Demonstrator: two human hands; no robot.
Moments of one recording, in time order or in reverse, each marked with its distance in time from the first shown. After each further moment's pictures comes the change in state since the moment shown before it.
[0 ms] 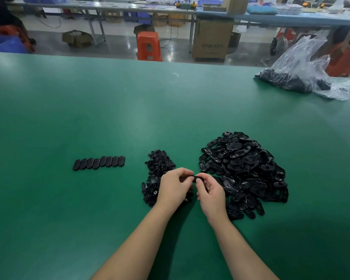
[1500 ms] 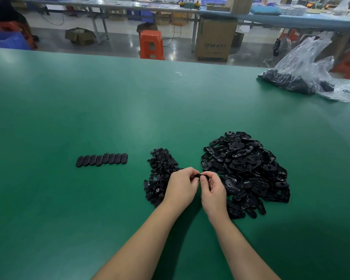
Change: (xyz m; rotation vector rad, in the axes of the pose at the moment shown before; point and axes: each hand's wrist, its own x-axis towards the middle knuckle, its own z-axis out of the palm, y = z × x) left_hand -0.004 0.011 0.007 0.236 -0.034 0.085; right_hand 0.000 0.002 0.003 -0.088 0.072 -0.071
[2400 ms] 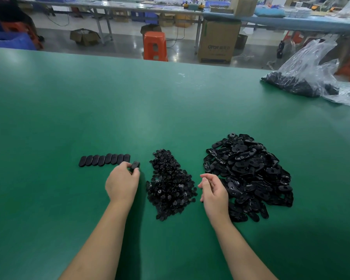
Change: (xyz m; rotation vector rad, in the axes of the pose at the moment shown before) left_hand 0.013 -0.106 -0.099 0.379 0.473 -0.388; right_hand -0.004 -0.009 0.000 0.013 -0.059 0.088
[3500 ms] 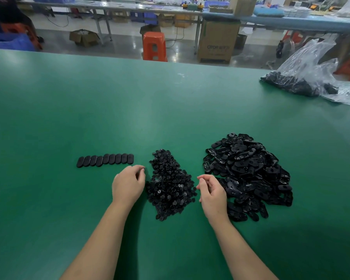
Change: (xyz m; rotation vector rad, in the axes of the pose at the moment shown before) left_hand -0.008 -0.003 0.007 -0.042 -0.104 0.273; right_hand -0.001 -0.002 0.000 -0.114 -0.010 -0.018
